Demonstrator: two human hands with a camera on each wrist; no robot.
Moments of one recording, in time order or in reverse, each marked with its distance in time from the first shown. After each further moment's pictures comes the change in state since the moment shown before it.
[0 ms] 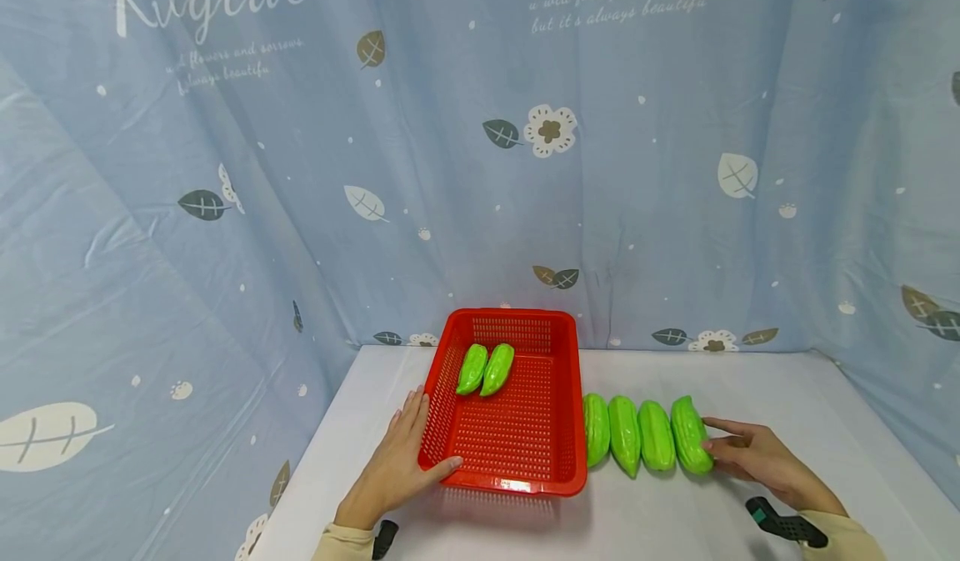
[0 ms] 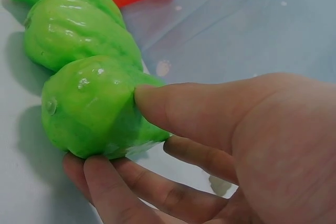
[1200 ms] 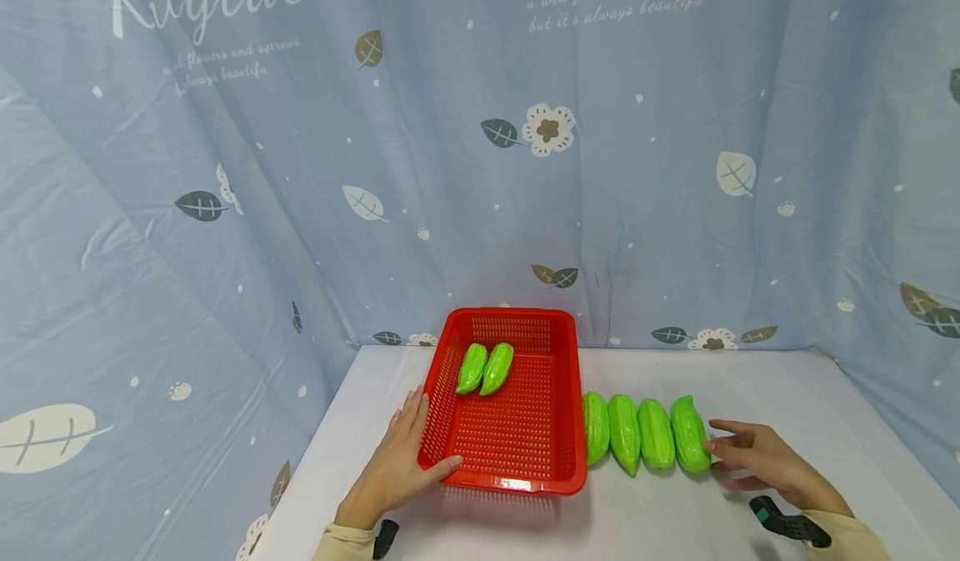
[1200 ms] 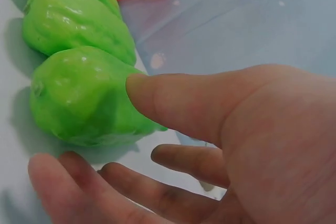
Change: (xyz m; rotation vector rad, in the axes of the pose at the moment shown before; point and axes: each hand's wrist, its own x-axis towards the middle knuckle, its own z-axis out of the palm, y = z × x) left_hand 0.000 0.000 0.000 -0.001 -0.008 -0.009; right_hand -0.005 0.000 -0.005 -0.050 -0.028 0.040
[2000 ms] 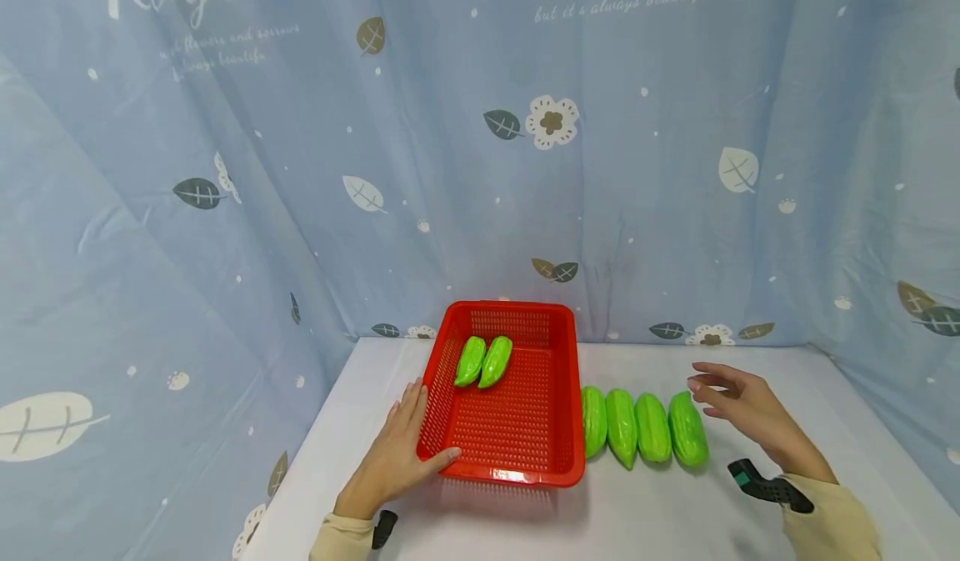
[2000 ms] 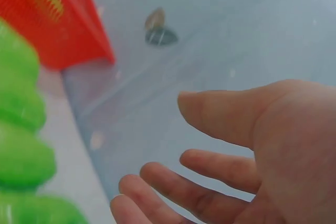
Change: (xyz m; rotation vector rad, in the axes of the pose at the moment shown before) left_hand 0.000 -0.001 -0.001 0.002 -0.006 0.013; right_hand -0.021 -0.074 0.004 -0.156 0.231 -0.297
